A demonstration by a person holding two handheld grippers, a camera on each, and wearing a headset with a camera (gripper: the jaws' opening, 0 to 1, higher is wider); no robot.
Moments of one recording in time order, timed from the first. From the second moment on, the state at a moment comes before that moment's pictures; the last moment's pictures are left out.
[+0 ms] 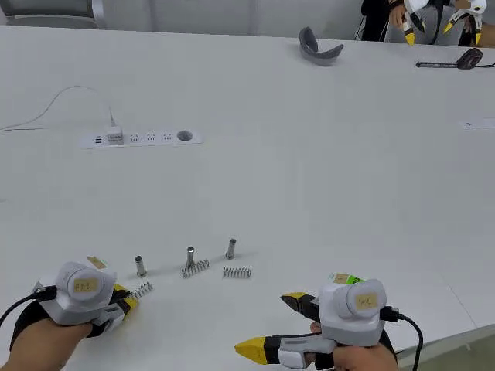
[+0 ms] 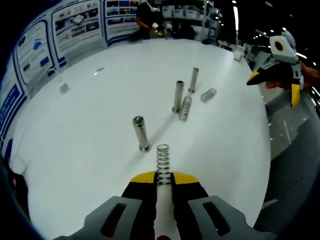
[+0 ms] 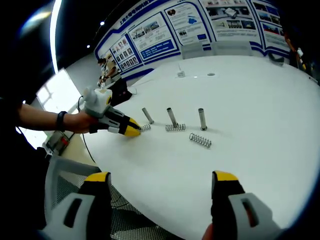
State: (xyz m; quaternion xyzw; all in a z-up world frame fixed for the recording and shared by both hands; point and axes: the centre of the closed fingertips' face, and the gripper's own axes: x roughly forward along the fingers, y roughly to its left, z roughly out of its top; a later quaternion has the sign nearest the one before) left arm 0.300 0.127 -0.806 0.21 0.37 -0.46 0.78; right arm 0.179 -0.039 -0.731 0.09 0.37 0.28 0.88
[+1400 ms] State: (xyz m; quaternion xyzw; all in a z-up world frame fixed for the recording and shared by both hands) left arm 0.239 0.147 -0.744 0.20 0.34 -0.47 0.79; right arm 0.180 -0.009 -0.725 0.11 0.36 0.32 0.87
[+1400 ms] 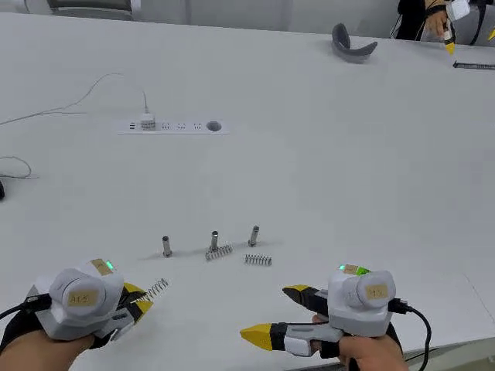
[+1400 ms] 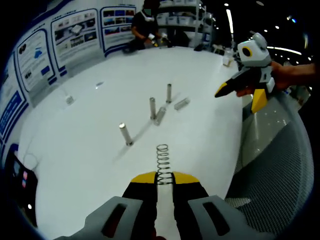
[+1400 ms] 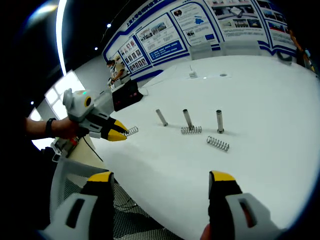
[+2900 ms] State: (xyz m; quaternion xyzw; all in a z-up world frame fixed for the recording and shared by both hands) left arm 0.193 0.041 -0.670 0.24 0.23 -0.60 0.72; right arm 0.208 0.042 -0.666 0.25 0.29 0.41 0.83
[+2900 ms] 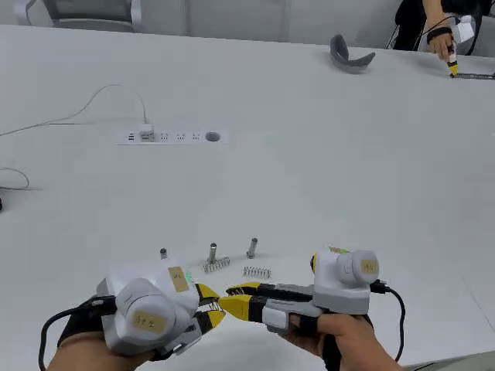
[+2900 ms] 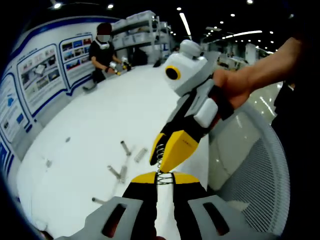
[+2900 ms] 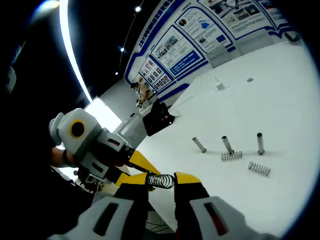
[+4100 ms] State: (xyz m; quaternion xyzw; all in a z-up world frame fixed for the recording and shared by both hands) left arm 0.212 0.016 -0.628 0.15 0.19 -0.67 0.70; right arm 0.213 0.044 -0.614 -0.19 0.36 0.59 0.70
